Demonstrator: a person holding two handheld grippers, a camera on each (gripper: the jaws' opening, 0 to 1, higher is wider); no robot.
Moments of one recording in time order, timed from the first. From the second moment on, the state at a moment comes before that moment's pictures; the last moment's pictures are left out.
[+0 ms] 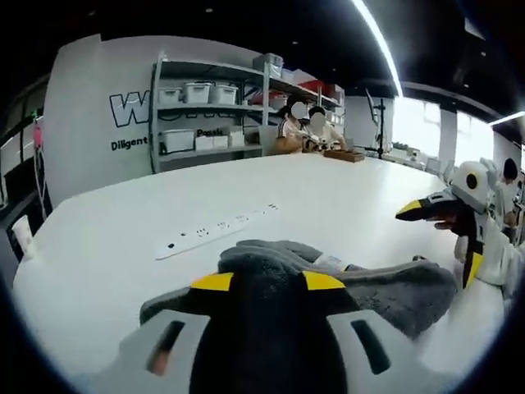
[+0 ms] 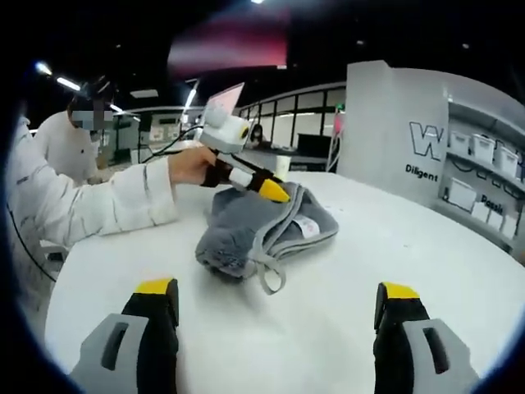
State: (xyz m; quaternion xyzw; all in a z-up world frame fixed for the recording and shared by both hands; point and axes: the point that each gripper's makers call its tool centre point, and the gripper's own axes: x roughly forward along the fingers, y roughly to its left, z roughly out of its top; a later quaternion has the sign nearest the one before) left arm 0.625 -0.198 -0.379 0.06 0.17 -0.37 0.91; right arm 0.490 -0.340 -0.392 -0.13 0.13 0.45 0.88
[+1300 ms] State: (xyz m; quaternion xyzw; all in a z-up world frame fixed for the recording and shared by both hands) left arm 0.595 -0.208 -0.354 0.10 0.13 -0.41 0.90; right arm 0.483 -0.341 -0.401 -0.14 0.14 0.45 0.87
